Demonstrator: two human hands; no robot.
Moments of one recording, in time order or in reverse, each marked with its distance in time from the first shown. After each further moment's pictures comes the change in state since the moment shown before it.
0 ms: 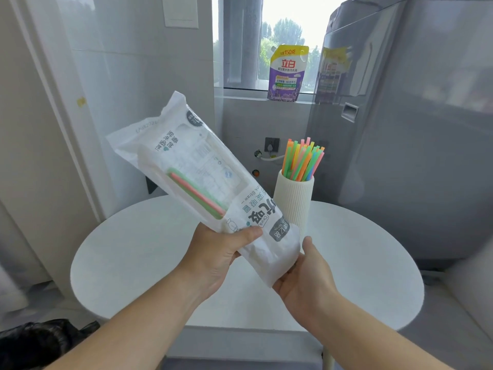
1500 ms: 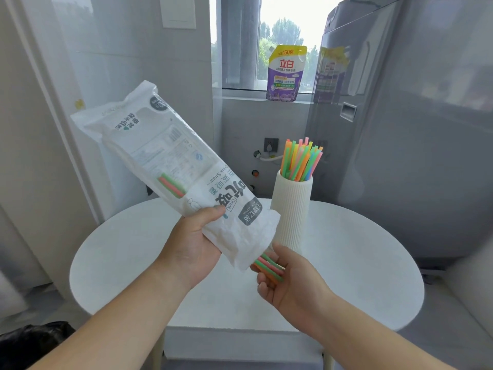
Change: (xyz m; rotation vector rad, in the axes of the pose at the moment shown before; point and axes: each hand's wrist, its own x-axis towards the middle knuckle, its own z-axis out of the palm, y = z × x) left_hand 0.012 0.018 -0.019 -0.287 -0.014 -0.044; right_hand 0.008 0.008 -0.007 -0.061 -0.264 0.136
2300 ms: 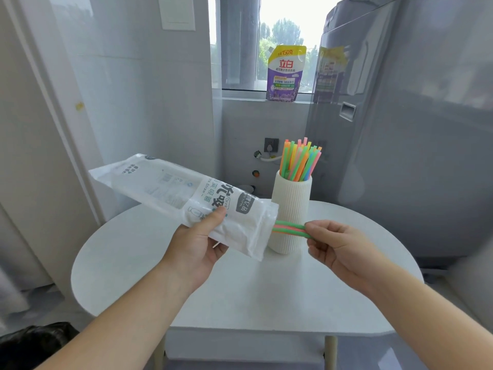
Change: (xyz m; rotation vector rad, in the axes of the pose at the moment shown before) left_hand 0.003 -0.010 -0.005 0.085 0.211 -0.046; right_hand -0.006 -0.075 -0.041 -0.260 0.075 -0.298
